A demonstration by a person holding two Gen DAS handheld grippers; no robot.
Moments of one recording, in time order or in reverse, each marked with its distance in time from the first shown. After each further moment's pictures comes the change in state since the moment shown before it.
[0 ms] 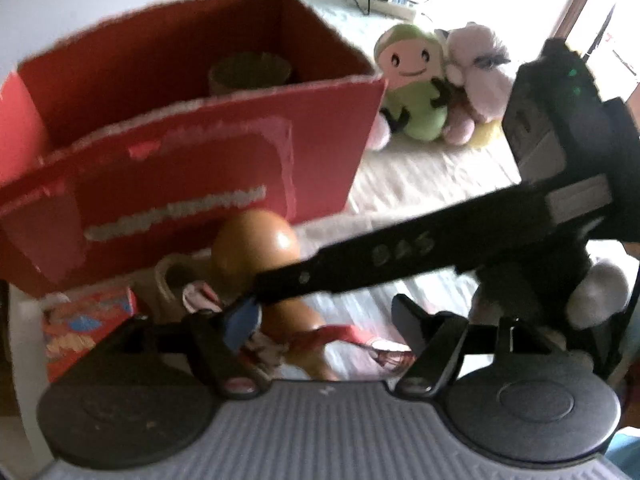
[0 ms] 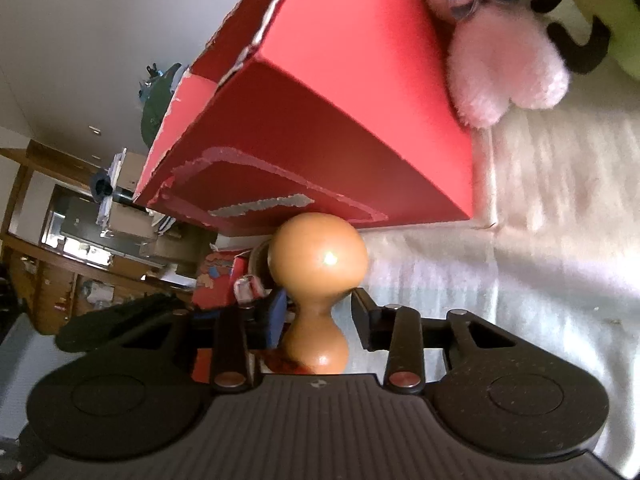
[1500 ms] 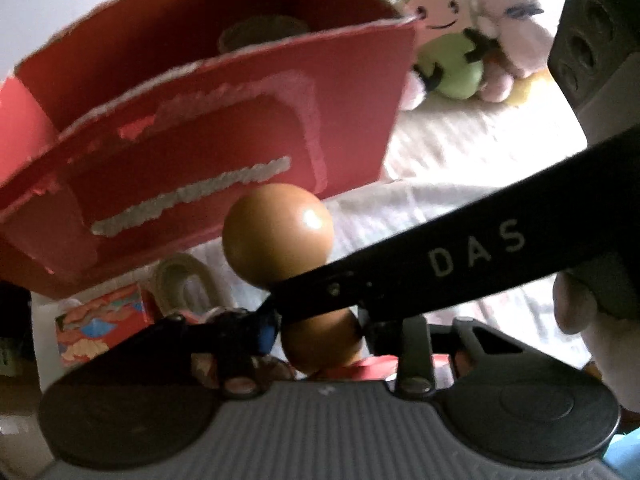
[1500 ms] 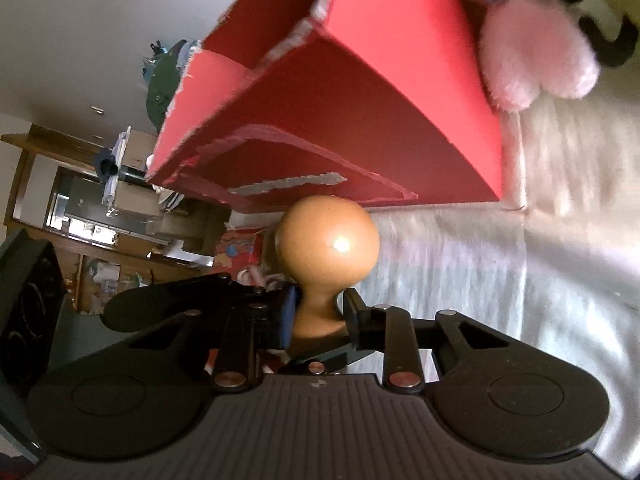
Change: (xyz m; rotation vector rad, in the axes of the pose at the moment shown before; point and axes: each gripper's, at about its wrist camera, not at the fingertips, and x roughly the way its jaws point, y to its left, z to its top) left arm 0.010 0.000 -0.014 0.070 0.078 0.137; right arm -0.007 0.013 0.001 -0.001 0.080 0.015
